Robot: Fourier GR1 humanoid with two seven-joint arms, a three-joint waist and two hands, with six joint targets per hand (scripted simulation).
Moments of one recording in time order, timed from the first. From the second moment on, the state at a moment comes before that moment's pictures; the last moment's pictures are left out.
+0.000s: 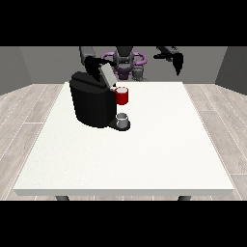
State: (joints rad) left arm -0.25 0.08 0.16 -1.41 0.03 -0.22 -0.05; right arm -0.61 -0.16 -0.09 -1.07 0.01 0.06 -0.09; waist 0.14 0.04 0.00
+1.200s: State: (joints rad) left arm -0.29 0.13 0.18 -1.33 0.04 -0.18 -0.08; right arm -0.81 -0.11 -0.02 -1.00 0.12 0.04 -0.04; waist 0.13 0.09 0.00
